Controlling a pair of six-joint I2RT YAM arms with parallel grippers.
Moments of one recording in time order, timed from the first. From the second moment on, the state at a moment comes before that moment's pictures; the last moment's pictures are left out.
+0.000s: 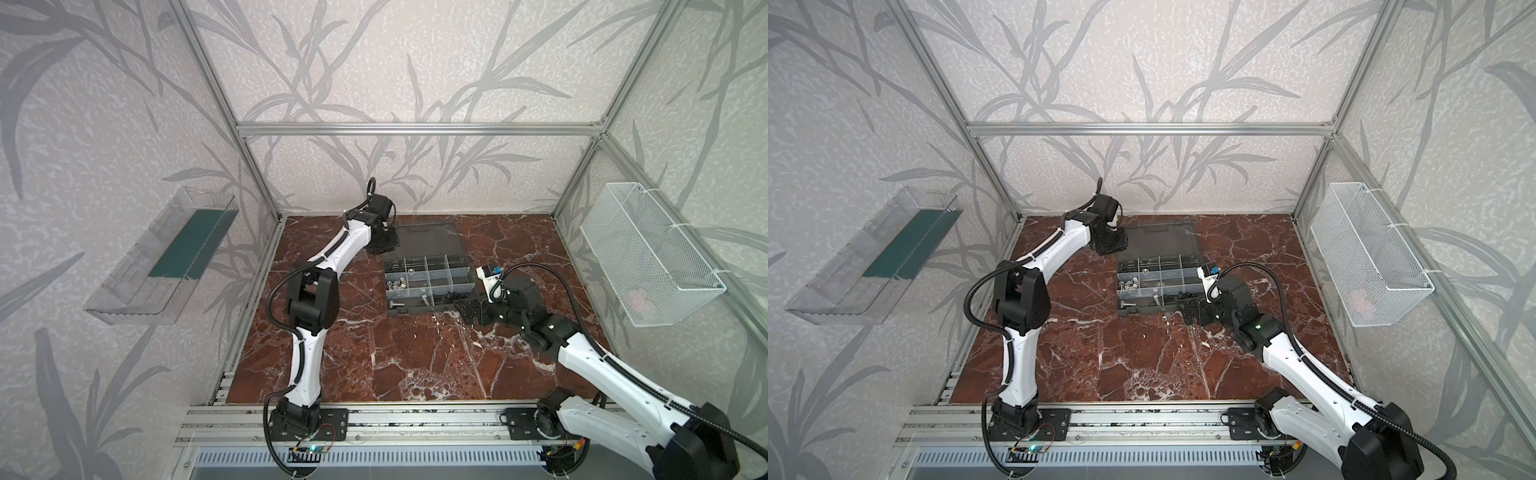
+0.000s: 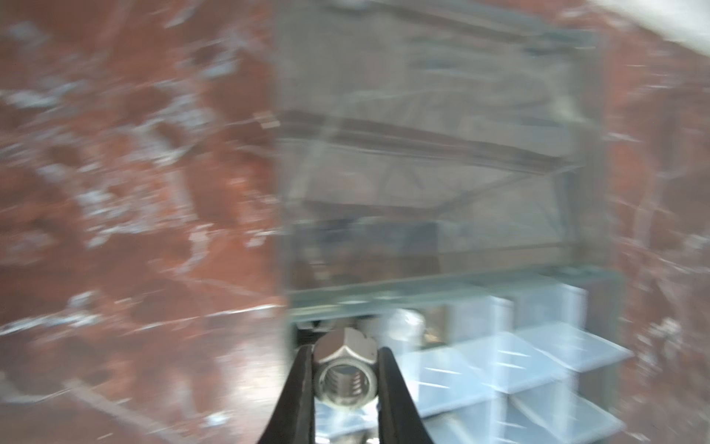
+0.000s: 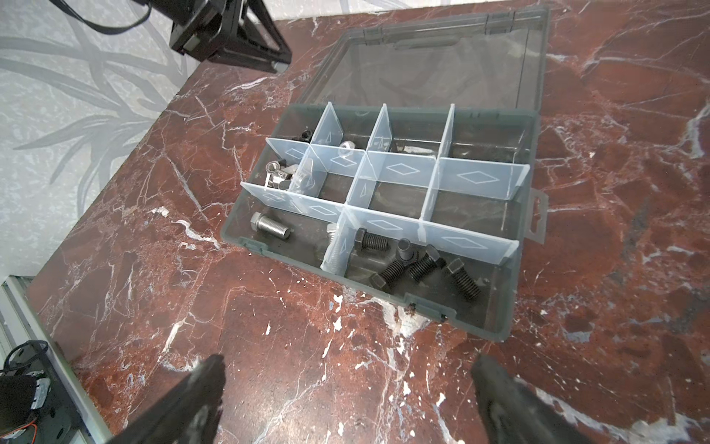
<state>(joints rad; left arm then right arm) -0.37 2.18 2.00 -0.88 0.11 -0.54 0.51 0.99 0.66 -0.26 -0.16 0.28</state>
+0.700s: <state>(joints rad) -0.49 2.32 2.08 -0.89 0.15 -0.58 0.49 0.97 0.66 -0.27 -0.16 0.28</state>
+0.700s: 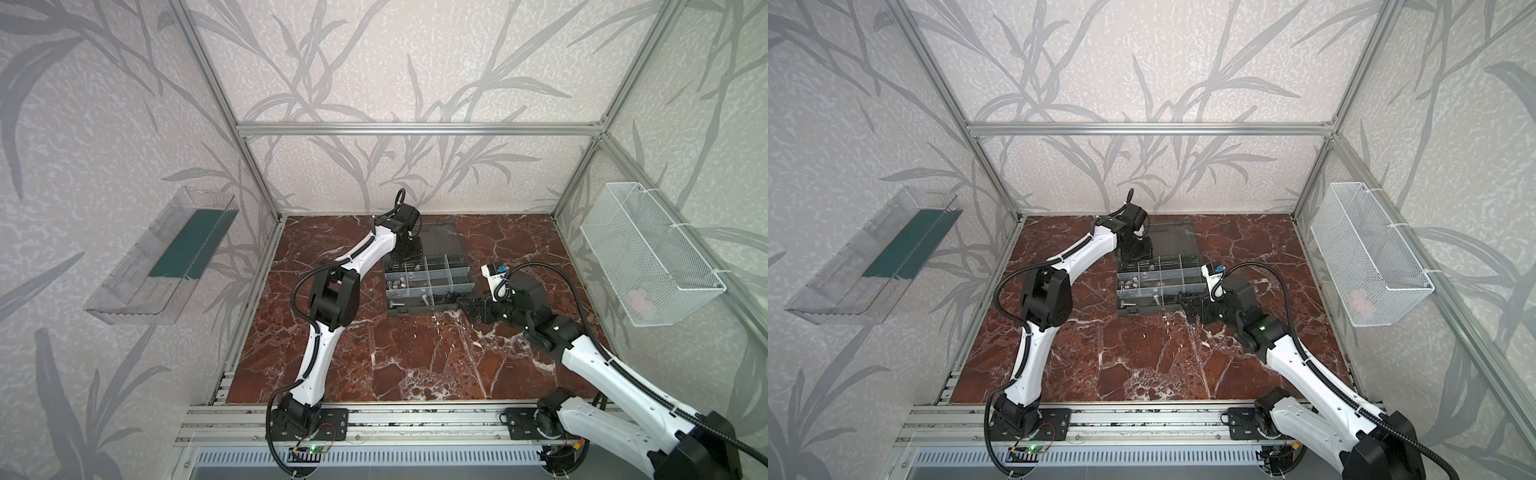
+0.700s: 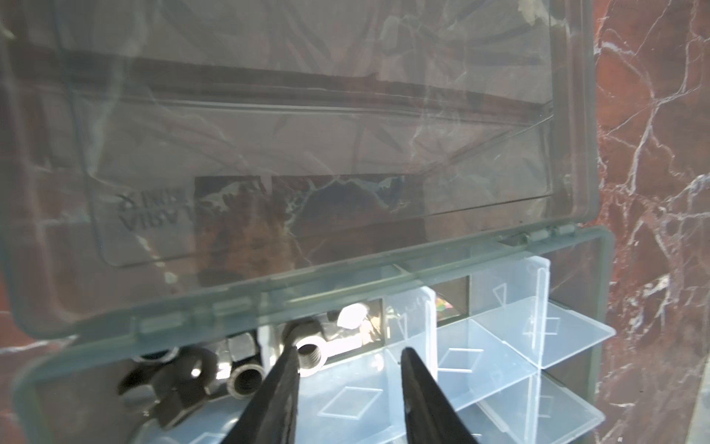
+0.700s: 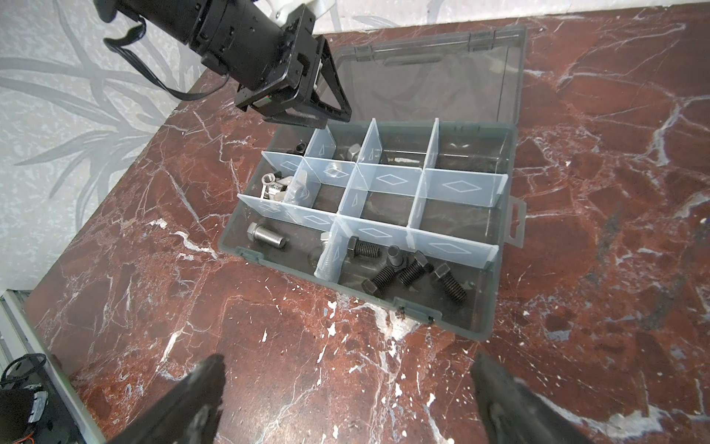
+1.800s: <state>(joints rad) 0.00 1.48 0.50 0.35 -0.60 -0.22 0.30 1.56 0.24 1.01 0.54 -0.15</state>
